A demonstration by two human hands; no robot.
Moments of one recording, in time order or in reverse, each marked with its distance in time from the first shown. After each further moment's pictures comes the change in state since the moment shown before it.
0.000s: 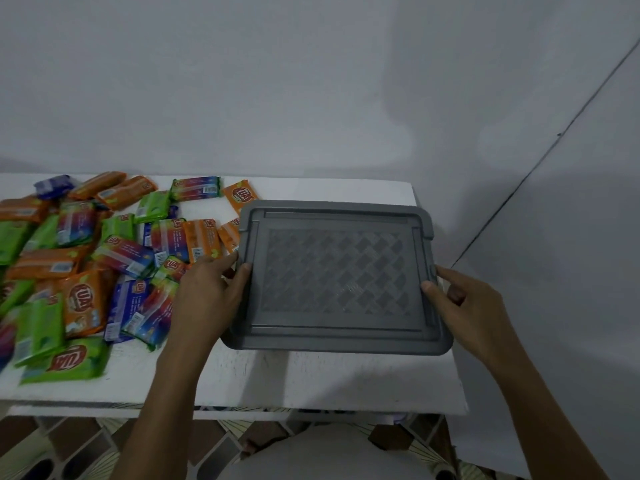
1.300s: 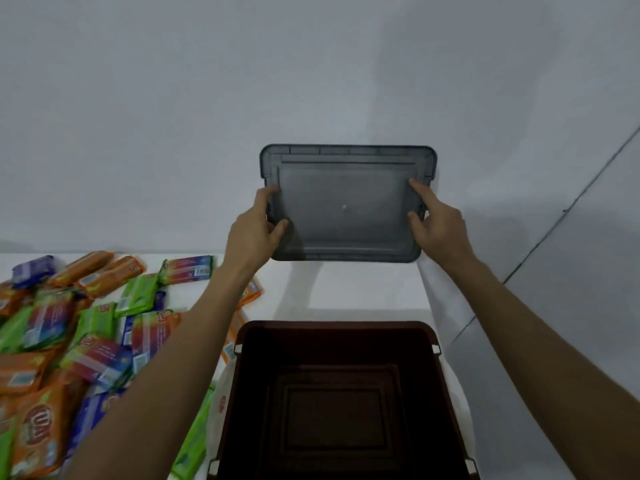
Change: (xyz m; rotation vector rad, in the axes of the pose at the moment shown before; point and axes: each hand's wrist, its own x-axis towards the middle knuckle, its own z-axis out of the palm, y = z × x) left_hand 0.252 0.051 0.051 -0.133 0.087 0.310; right_hand 0.283 -0.041 0.013 -0.094 0.245 -0.492
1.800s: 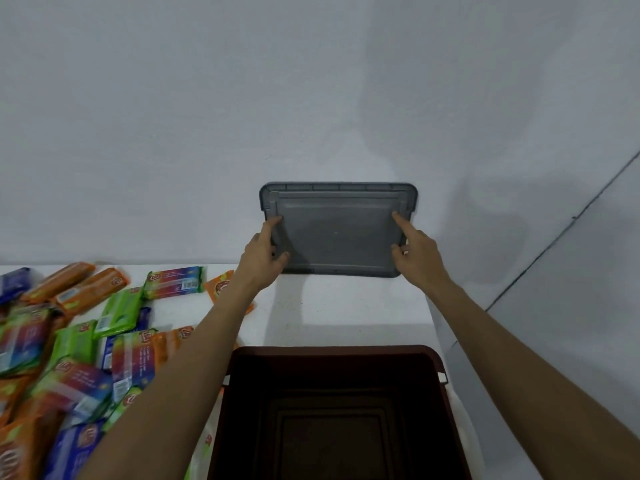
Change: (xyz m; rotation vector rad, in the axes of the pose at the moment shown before) left_hand 0.019 -0.048 0.065 -0.113 -0.253 -0.139; right_hand -0.001 0.037 0.060 0.037 -0.176 0.192
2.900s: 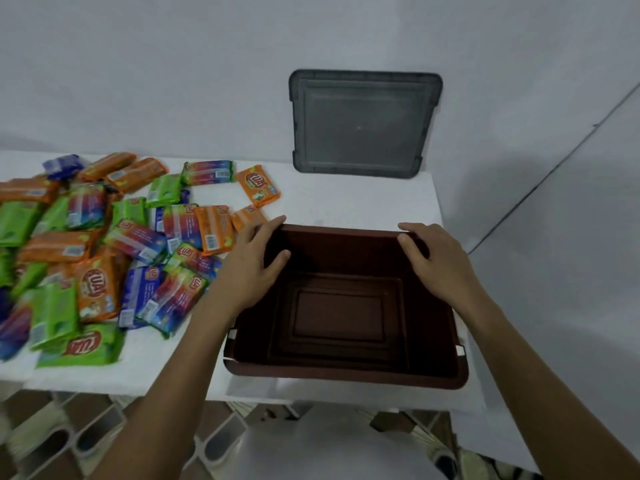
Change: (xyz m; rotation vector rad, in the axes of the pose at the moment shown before) left_hand -0.263 0.012 -0.036 0.103 -0.056 0.007; right_hand -0.228 -0.069 -0.027 -0.097 -0.224 0.096
